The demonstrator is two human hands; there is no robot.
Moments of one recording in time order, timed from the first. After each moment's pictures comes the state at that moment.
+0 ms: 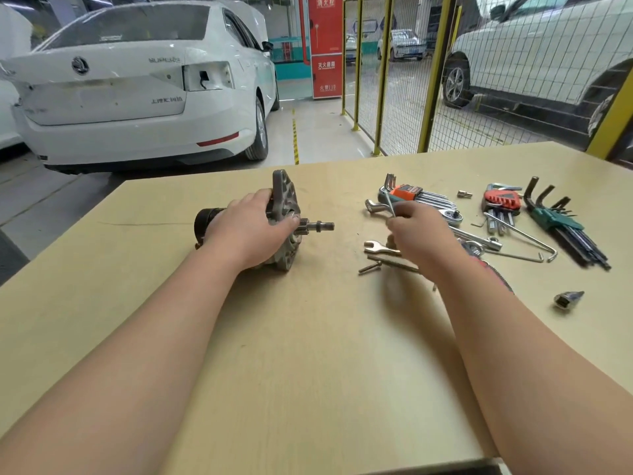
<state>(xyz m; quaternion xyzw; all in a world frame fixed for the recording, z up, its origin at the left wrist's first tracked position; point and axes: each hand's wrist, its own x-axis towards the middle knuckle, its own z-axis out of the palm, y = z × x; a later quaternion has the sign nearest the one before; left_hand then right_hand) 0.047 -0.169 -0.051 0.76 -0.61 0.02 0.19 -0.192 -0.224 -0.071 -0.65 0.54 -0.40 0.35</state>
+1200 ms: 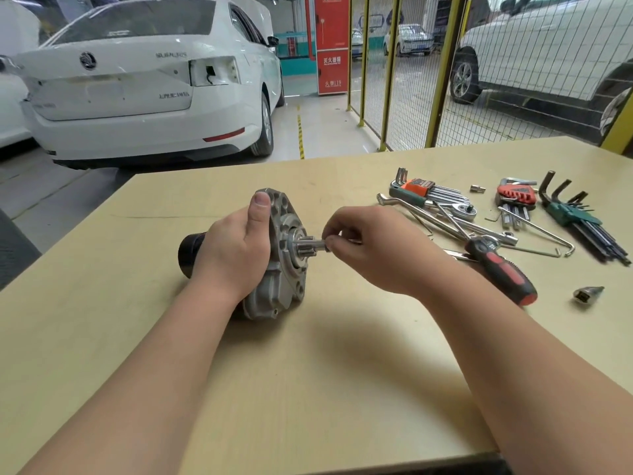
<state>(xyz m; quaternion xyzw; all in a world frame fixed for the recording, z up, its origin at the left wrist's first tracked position) 0.041 -0.104 -0.059 0.69 -0.59 -0.01 0.43 -0.152 -0.152 -0.039 -0.88 0.35 -0.29 0.16</state>
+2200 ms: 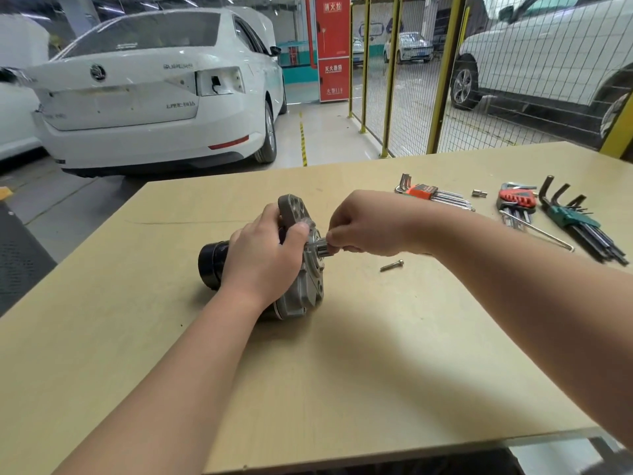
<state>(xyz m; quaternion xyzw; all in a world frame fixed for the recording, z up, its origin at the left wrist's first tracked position) 0.021 -0.097 -0.052 0.69 -0.59 -0.04 0.40 -0.133 -0.160 0.005 -0.88 0.40 -0.08 0.23</state>
